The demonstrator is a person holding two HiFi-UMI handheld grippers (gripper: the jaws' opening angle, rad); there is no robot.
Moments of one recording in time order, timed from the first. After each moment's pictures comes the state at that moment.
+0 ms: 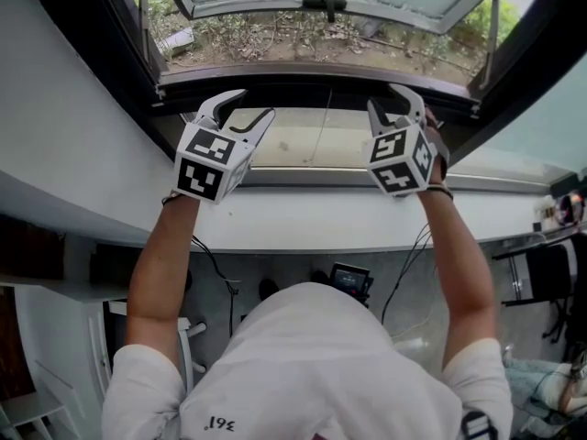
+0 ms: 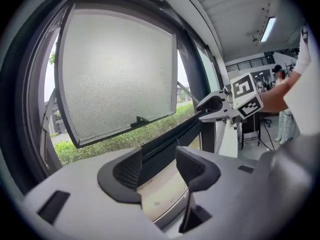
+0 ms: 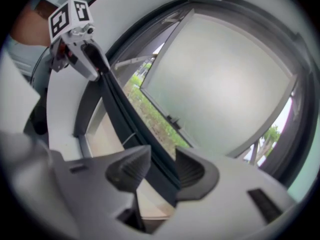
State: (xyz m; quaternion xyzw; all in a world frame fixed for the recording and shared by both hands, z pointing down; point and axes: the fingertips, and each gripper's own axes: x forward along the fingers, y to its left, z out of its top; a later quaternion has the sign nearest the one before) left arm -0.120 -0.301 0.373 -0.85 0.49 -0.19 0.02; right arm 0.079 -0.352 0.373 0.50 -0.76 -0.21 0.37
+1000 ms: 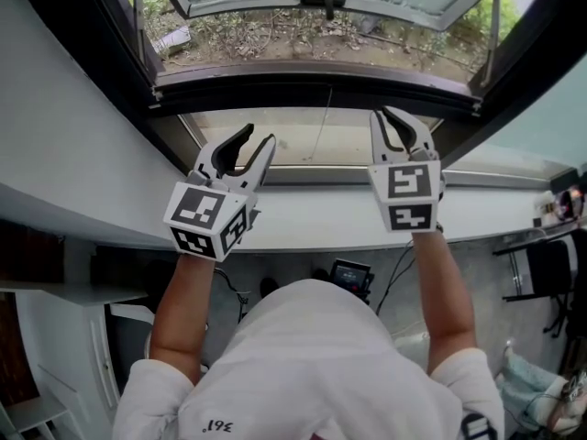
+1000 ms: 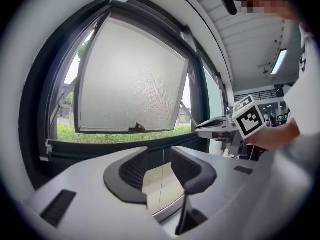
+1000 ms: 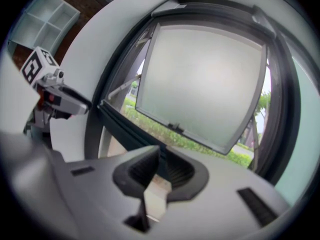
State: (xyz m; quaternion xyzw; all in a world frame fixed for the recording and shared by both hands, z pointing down) left arm -0.110 -0.242 0.365 -0.86 0.51 -0.04 -0.04; right arm 0.067 -0.298 0.356 0.52 -0.81 -0.10 0.23
